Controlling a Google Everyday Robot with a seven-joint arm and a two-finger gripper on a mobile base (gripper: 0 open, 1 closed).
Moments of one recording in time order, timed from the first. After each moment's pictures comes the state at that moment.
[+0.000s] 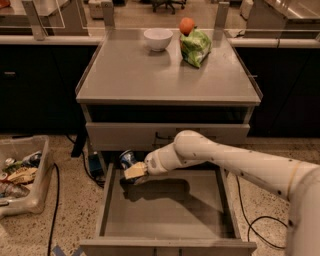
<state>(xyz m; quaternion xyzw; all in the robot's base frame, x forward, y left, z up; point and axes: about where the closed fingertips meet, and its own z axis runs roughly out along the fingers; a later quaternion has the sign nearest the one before) 0.594 0.080 0.563 -0.26 0.86 0.39 0.19</state>
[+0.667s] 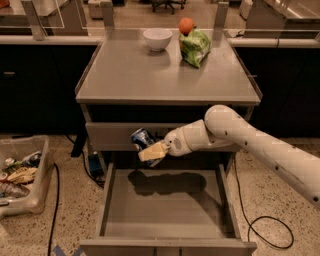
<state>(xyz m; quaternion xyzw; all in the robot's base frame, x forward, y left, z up) 0.591 0.020 0.676 -0.34 0.81 0.42 0.24</state>
